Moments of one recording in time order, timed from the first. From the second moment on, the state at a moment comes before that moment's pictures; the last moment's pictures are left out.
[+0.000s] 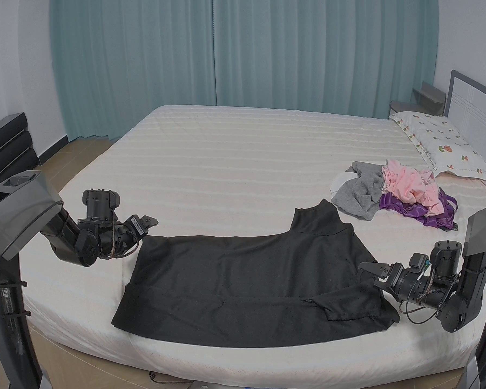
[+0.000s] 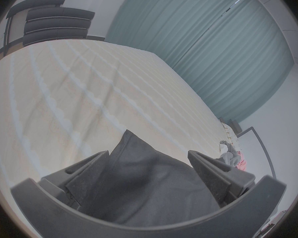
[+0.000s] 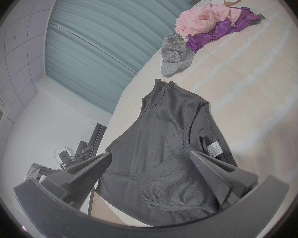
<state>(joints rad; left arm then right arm) -0.06 2.25 -1.02 -0.64 -0.10 -0.70 0.08 2.22 -0.20 -1.55 0.43 0.75</state>
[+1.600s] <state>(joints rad) -0.05 2.48 -1.25 -0.68 -0.01 -0.82 0.13 2.25 -0.34 -1.52 0.33 0.74</state>
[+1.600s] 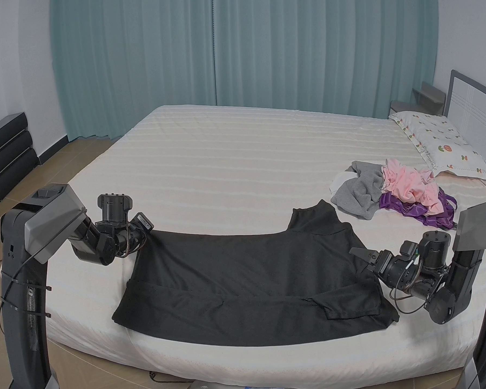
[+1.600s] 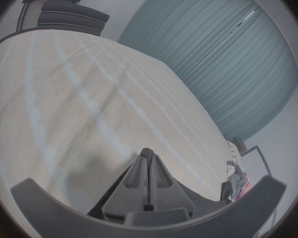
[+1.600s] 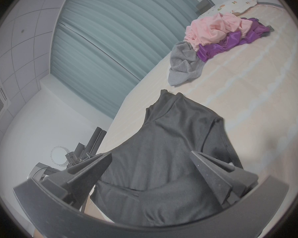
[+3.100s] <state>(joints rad) -0.05 2.46 -1.21 -0.74 -0.01 -0.84 0.14 2.56 -1.53 -0.52 0.14 0.58</state>
